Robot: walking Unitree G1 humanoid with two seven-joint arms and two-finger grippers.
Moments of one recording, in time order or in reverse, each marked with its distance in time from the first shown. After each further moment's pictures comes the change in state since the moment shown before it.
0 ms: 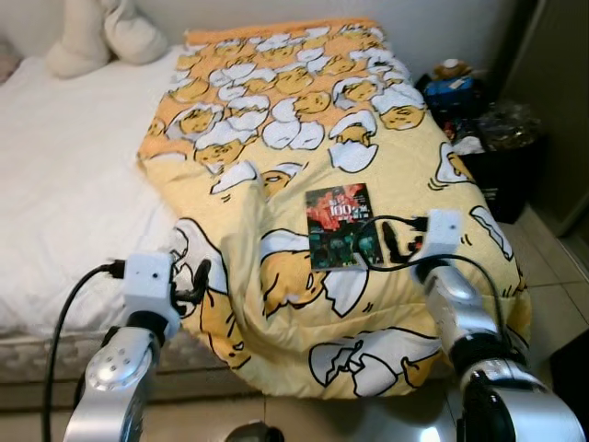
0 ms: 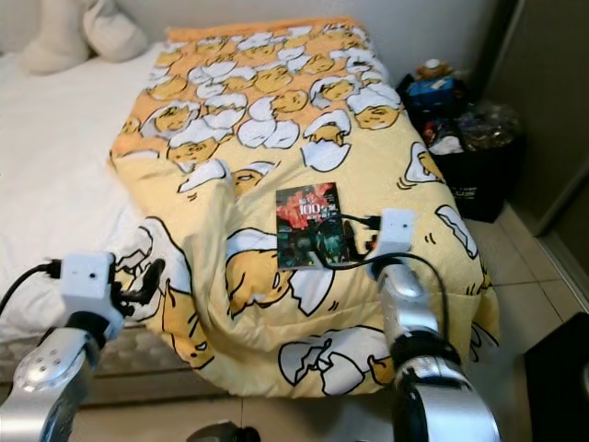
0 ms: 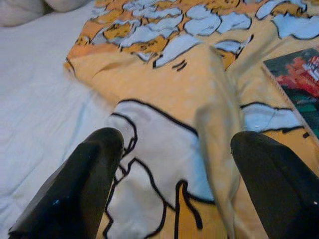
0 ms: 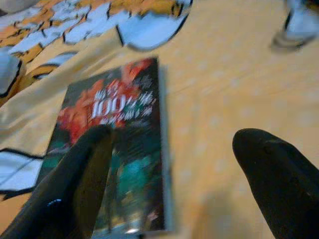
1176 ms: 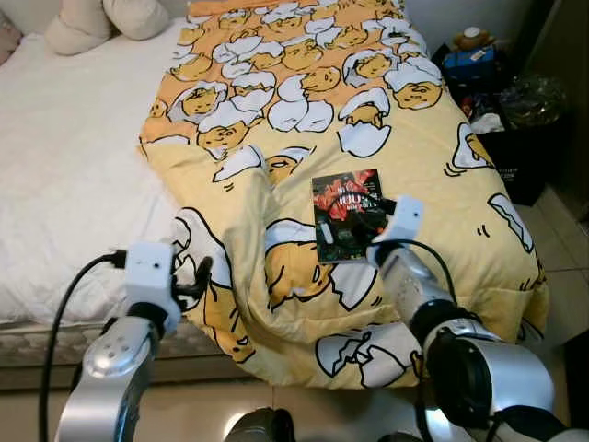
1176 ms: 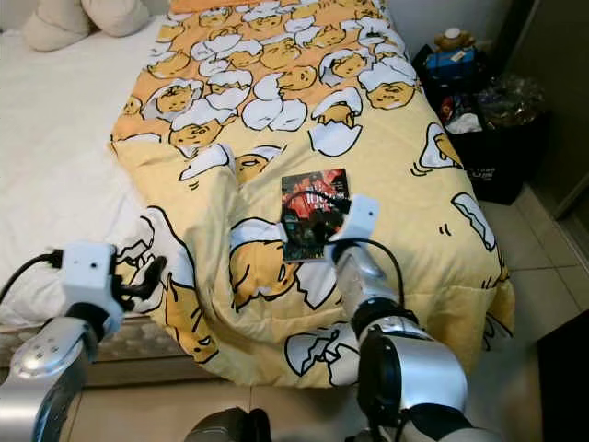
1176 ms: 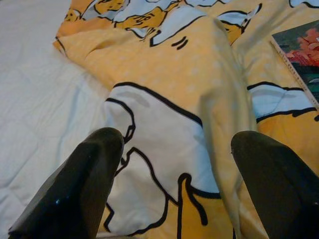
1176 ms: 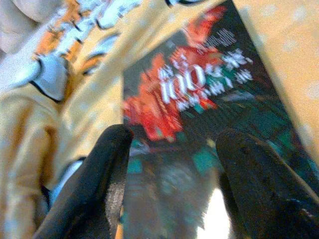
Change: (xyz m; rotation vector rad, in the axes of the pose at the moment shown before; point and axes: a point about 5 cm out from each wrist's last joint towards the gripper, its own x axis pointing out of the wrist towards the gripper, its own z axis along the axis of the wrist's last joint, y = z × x) left arm 0.011 -0.001 0.012 0.008 0.036 -0.035; right arm 0.021 0.057 0.014 0.254 0.024 0.098
